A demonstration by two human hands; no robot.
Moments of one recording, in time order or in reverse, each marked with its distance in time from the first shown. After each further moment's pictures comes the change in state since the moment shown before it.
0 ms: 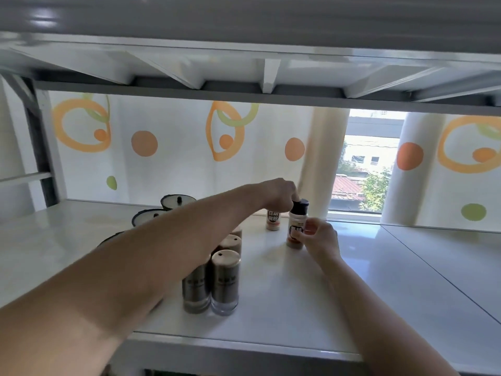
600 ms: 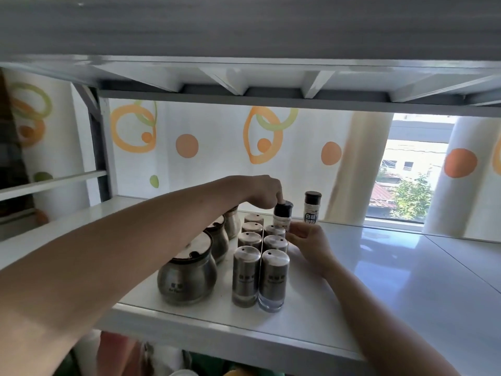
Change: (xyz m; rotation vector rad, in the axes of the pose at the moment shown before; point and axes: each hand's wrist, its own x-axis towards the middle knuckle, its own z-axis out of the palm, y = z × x) left_hand -0.074 -0.068 -0.029 0.035 -0.069 -0.140; right_hand -0.028 -0.043 0.069 0.272 -0.316 -0.216
